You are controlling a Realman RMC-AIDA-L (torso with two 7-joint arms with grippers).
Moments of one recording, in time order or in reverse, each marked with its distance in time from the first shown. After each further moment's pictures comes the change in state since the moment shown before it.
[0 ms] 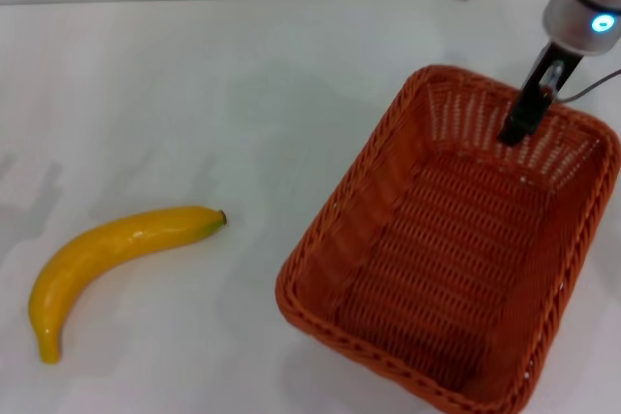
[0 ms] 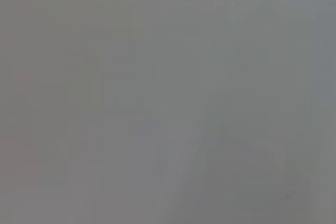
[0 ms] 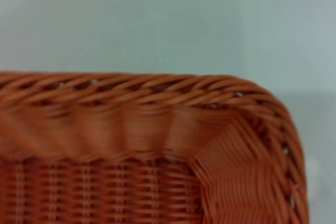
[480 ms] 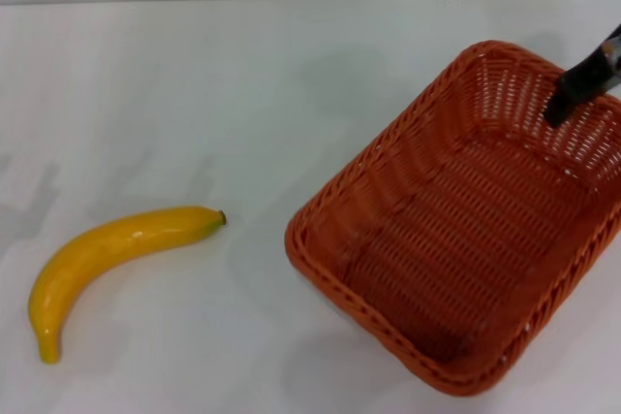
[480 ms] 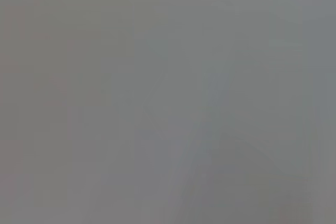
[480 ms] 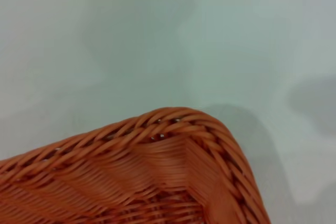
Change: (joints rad) left arm 0.003 0.005 0.000 -0.007 0.000 0.000 0.000; right arm -0.115 -0.054 0.274 -0.127 -0.013 0.113 0.216
